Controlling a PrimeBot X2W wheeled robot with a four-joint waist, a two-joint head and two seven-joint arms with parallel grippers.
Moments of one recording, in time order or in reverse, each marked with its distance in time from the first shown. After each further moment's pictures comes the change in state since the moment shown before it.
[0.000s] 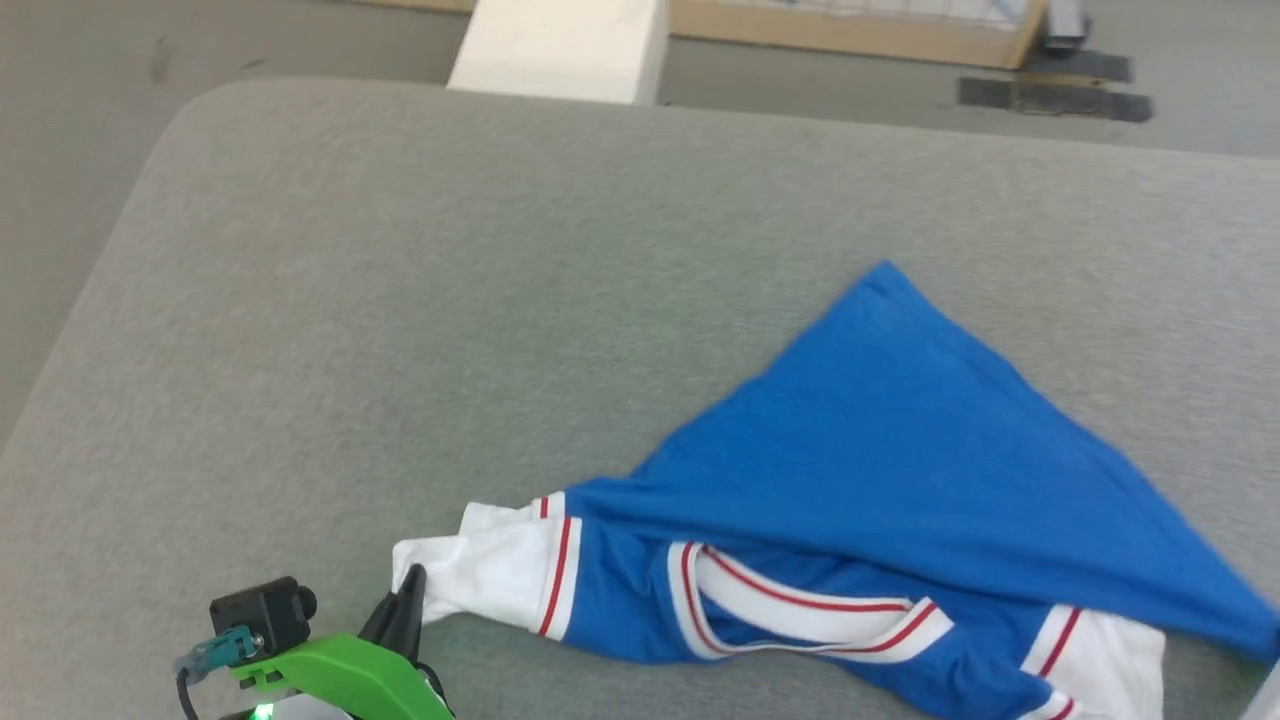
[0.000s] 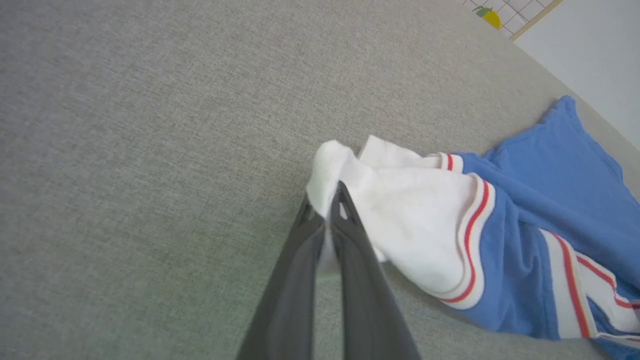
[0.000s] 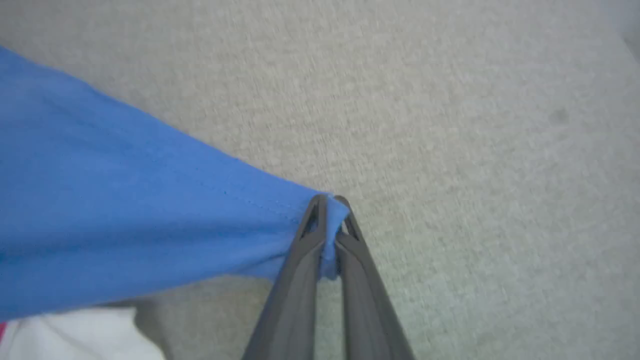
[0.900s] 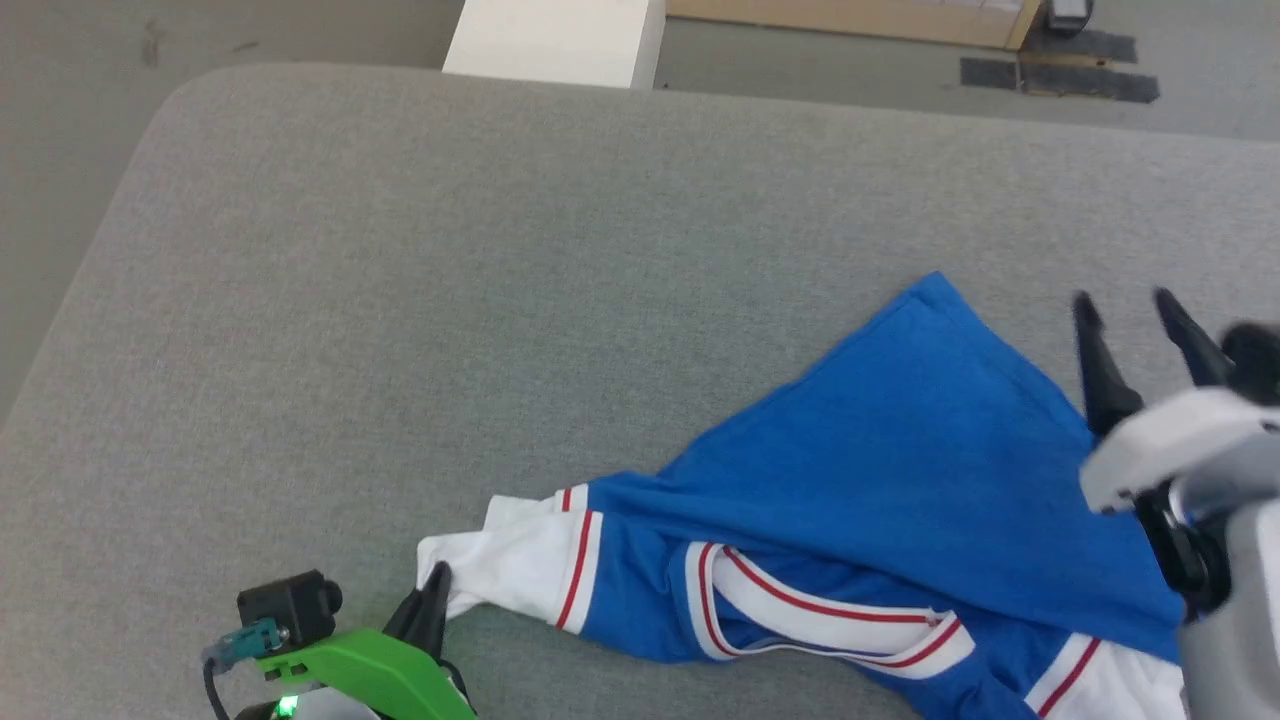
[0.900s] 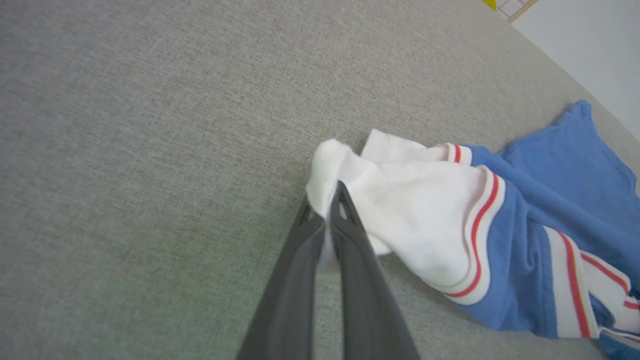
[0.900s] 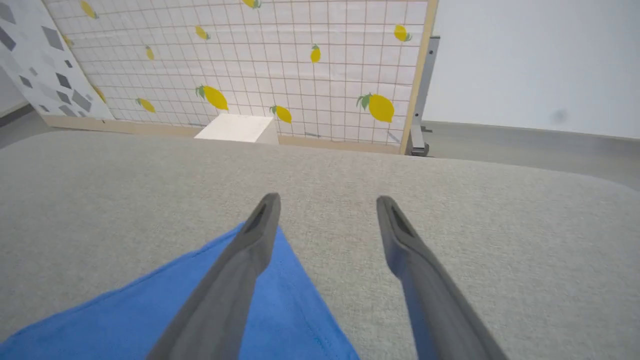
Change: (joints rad) left arm -0.014 -0.005 -0.033 0.007 -0.002 0.000 0.006; right arm -0.289 -0.133 0.477 0.054 0.105 0.000 -0.351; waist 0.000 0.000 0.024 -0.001
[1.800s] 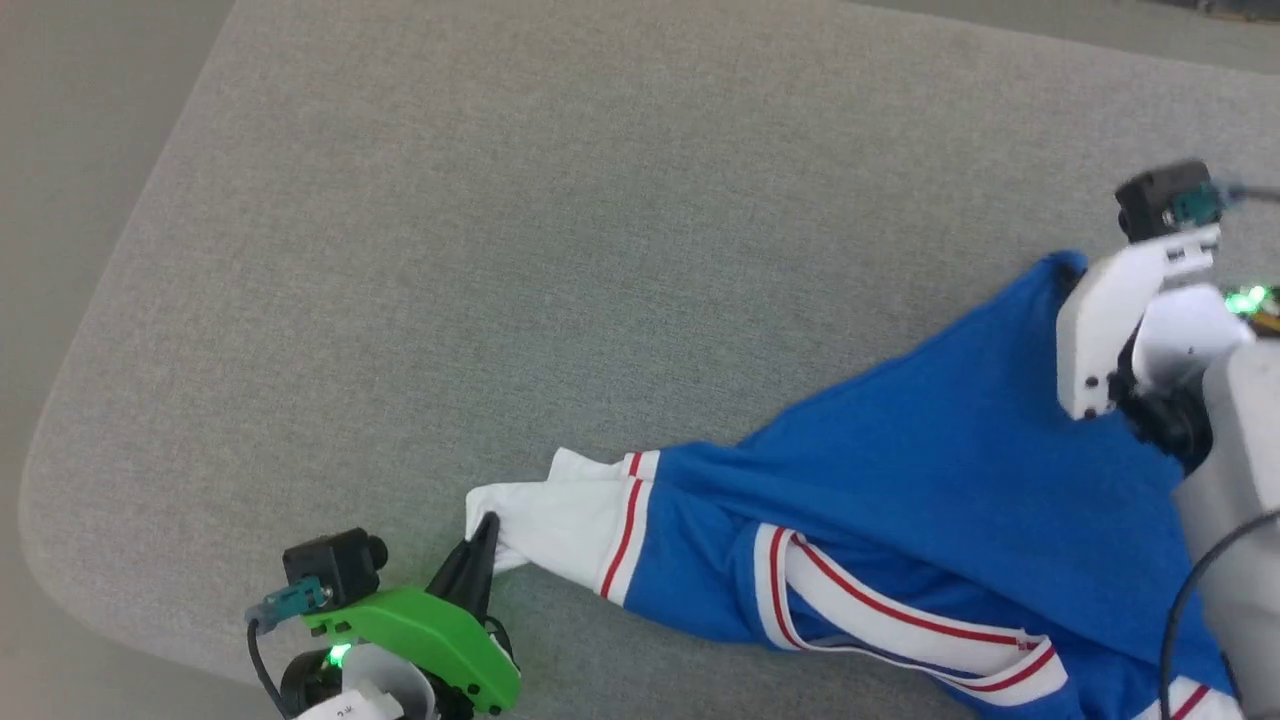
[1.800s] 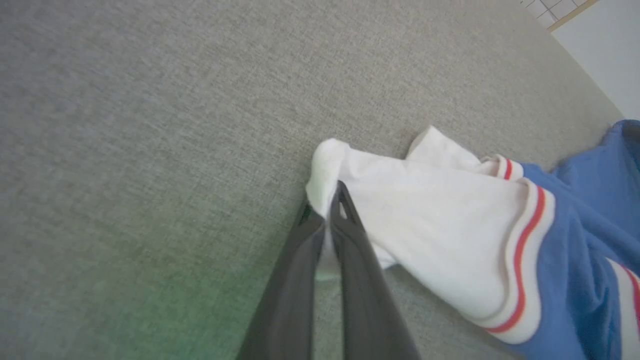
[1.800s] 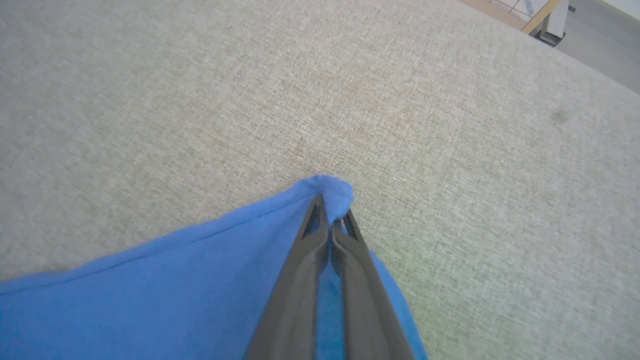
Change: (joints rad) left arm -0.111 -0.058 -0.040 0.100 -0.014 -0.044 -0.065; right arm -0.351 -0.110 0.220 0.309 0.000 0.000 0.451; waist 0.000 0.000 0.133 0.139
